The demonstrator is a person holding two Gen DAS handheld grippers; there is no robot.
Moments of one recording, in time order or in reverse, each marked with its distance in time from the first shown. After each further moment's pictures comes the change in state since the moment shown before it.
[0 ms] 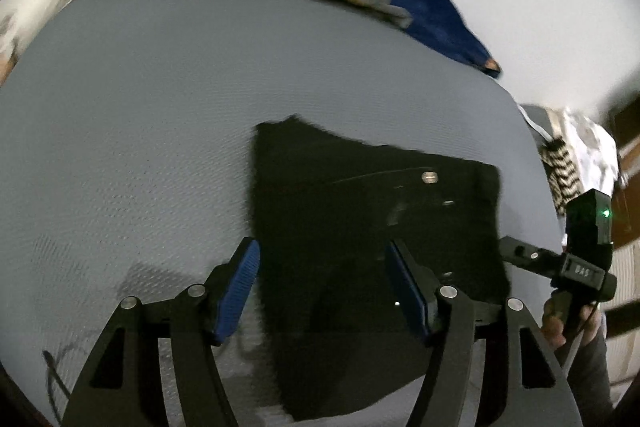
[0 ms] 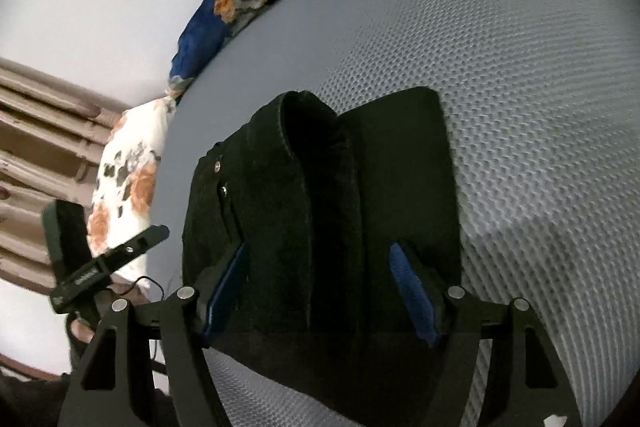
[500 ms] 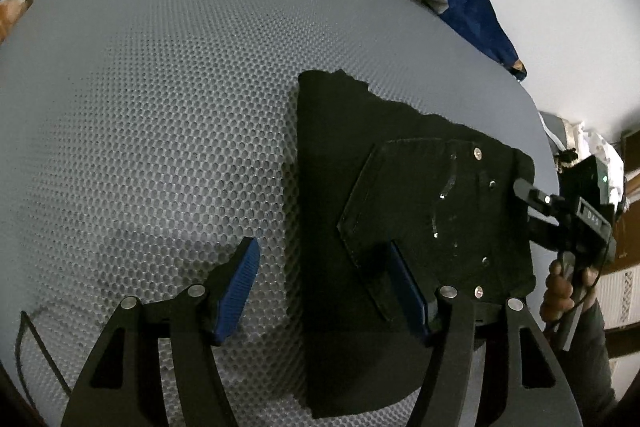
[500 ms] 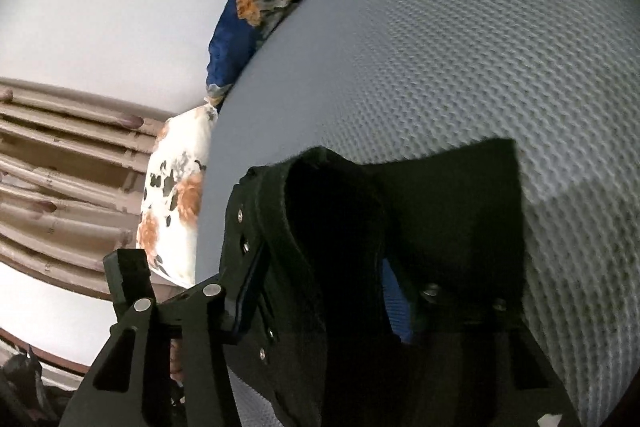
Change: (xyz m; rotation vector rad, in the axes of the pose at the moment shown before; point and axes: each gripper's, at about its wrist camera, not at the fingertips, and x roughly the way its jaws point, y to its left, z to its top) left arm 0.025 0.017 -0.019 -0.089 0.065 0.007; right arm 0.034 -0.009 0.036 0.026 0.031 0.218
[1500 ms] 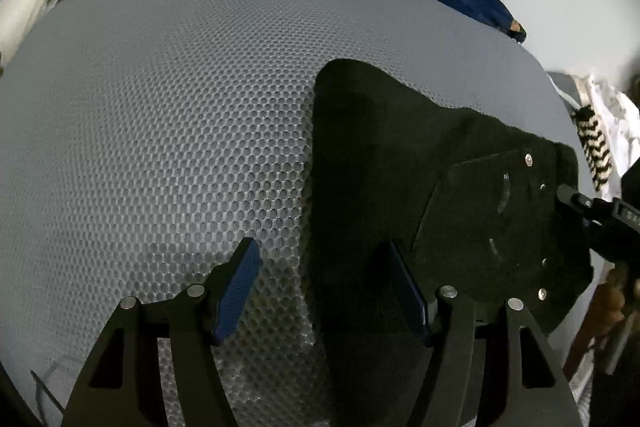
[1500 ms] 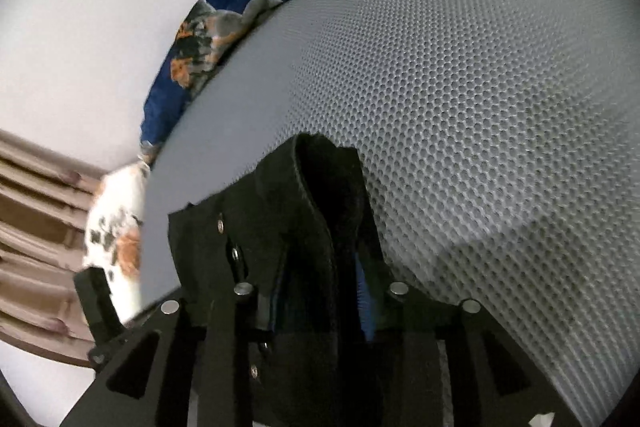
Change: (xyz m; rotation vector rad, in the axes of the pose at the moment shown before) left arm 0.051 -0.051 0.030 0.177 -0.005 0.090; right arm -0.069 -0.003 -0.042 0.106 -0.216 -0.319
